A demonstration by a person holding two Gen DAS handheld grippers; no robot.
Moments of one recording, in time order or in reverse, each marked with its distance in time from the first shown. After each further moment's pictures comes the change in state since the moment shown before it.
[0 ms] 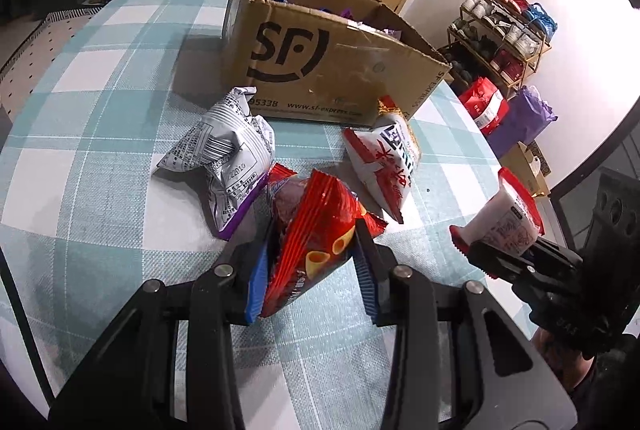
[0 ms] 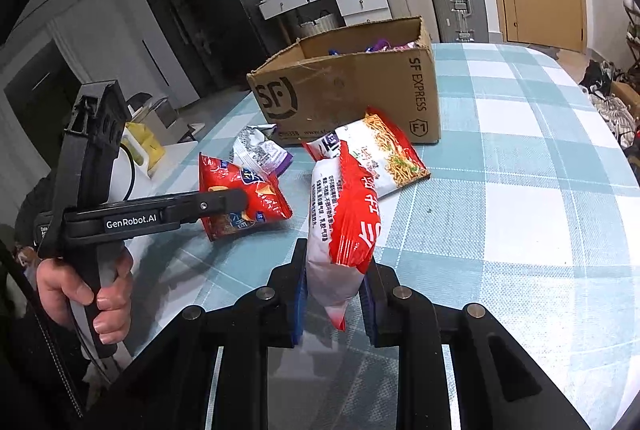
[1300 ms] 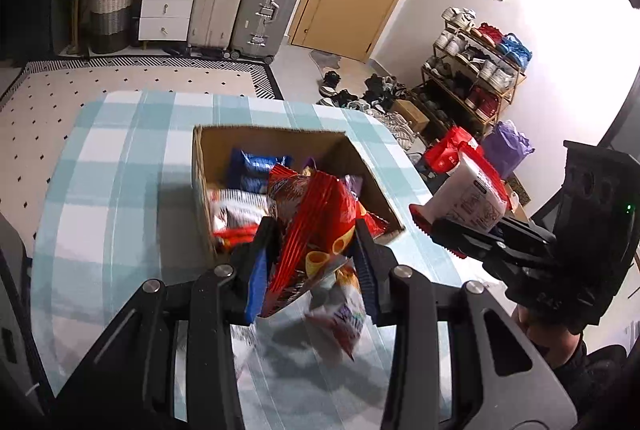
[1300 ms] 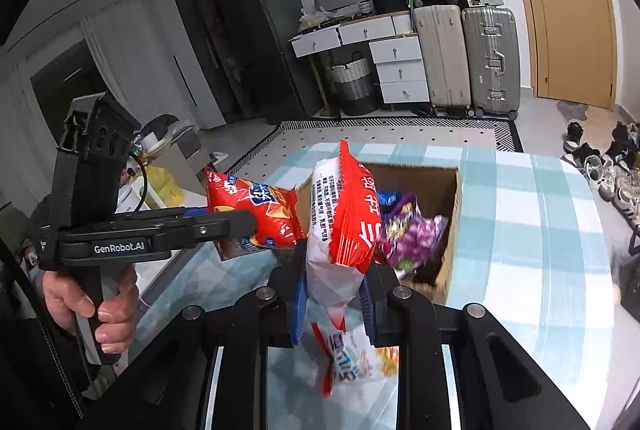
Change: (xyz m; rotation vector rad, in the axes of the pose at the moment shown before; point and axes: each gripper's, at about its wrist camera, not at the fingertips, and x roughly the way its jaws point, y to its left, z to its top) left arm -0.060 -0.035 0.166 0.062 -0.123 -0.067; right arm -0.016 0.003 0.169 -0.101 -0.114 0.082
